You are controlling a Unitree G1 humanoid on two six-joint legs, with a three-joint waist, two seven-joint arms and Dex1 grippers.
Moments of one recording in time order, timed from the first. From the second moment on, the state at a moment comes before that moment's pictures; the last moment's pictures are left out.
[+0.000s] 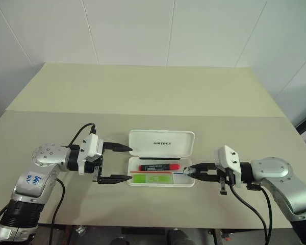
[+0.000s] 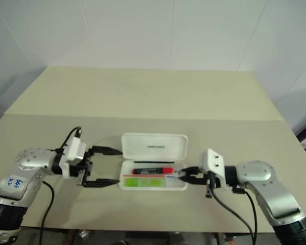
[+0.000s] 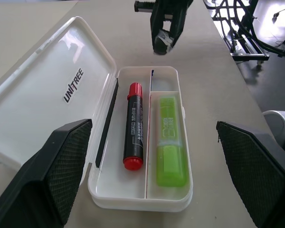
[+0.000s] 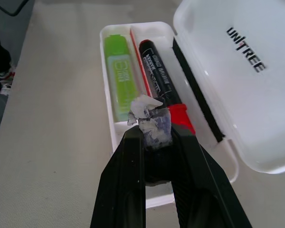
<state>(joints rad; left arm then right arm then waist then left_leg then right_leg) -0.35 0.77 0.04 -0.14 -0.48 0.21 -1.25 -0.25 -0.80 0.06 -0.29 0.40 0.29 1.15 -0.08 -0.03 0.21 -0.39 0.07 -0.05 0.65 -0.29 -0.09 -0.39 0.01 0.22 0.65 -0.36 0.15</state>
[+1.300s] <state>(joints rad) -0.36 0.79 0.05 -0.14 -0.47 0.21 -1.25 -0.30 -0.73 0.15 -0.16 0.31 0.17 1.21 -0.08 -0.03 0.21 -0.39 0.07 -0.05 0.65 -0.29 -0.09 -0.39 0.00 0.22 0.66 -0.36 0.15</state>
